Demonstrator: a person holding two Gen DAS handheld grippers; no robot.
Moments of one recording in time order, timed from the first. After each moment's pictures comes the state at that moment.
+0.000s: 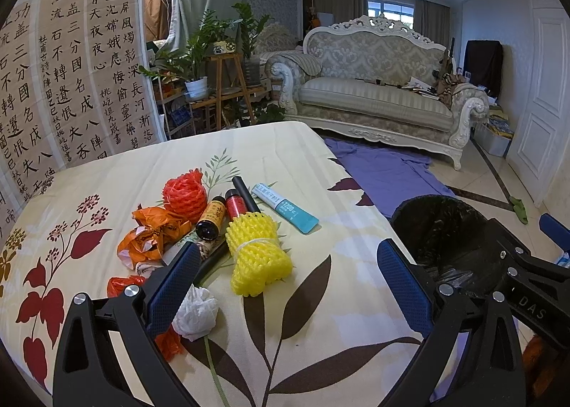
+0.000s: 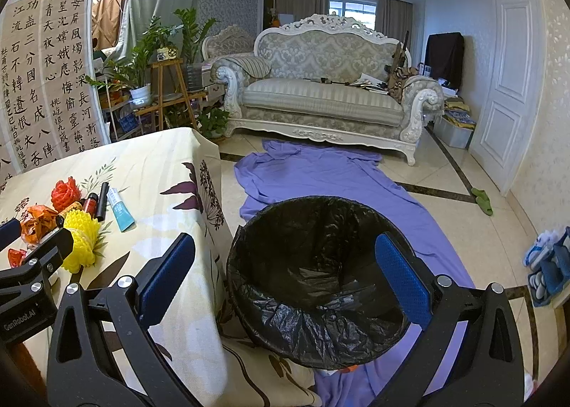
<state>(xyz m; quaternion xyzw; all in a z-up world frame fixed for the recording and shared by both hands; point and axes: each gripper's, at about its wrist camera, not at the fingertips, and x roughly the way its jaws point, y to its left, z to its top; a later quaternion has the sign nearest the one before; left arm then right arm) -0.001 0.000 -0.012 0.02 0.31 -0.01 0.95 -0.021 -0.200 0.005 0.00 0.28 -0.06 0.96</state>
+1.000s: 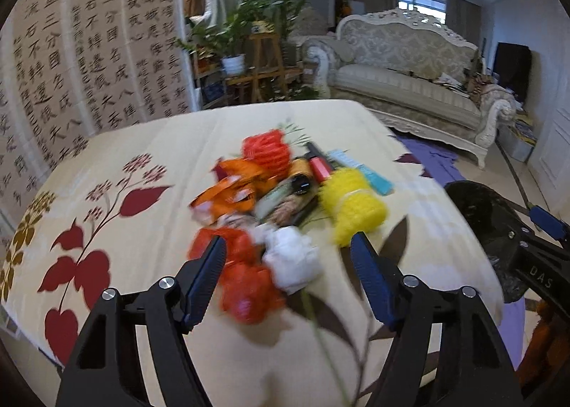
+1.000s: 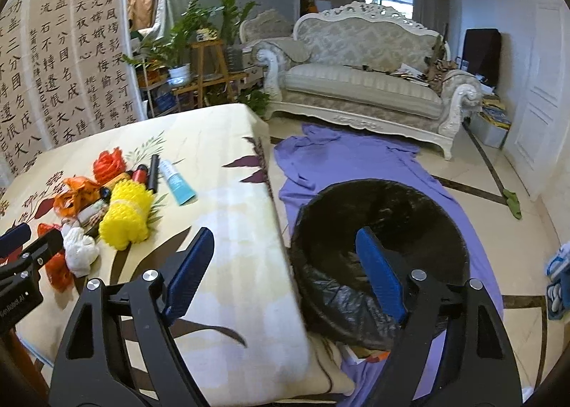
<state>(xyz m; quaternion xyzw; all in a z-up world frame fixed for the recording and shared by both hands) -0.034 0.078 -0.009 -0.01 0.35 0.04 0.93 -0.025 -0.148 -0.009 0.00 0.32 0.02 0.95</state>
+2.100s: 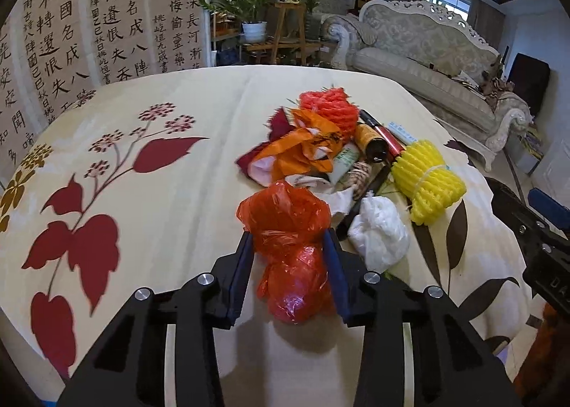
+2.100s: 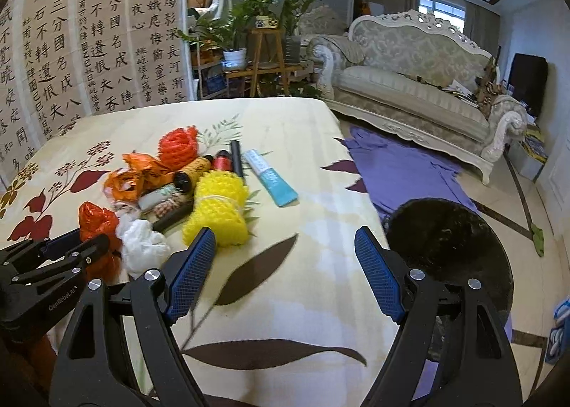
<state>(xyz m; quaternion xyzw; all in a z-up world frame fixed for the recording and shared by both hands) -0.027 0.142 -0.039 -0.06 0.40 0.05 0.91 -0.018 -0.062 -0.004 -0.05 0.33 0.11 0.94</state>
